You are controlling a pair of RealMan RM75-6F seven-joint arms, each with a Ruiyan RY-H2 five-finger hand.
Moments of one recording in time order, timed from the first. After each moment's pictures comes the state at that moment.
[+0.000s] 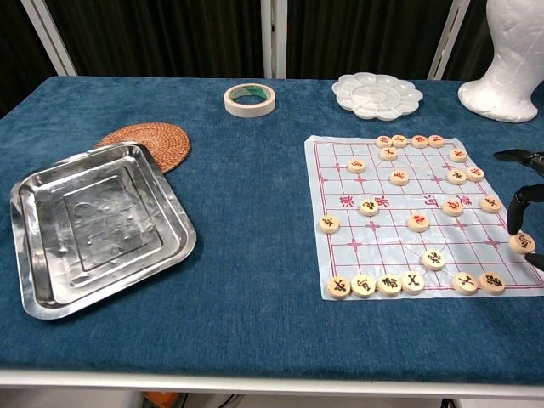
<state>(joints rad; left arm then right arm) 0.02 -1.31 0.02 -1.52 1.63 1.63 0.07 0.23 -1.47 -0.02 -1.40 -1.60 1.30 -0.13</state>
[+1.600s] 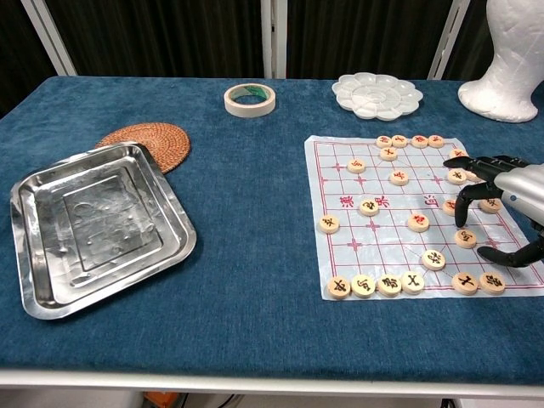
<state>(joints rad) 0.02 -1.32 0.01 -1.49 1.62 1.62 0.04 0.35 -1.51 0.01 -1.39 -1.48 1.14 -0.25</state>
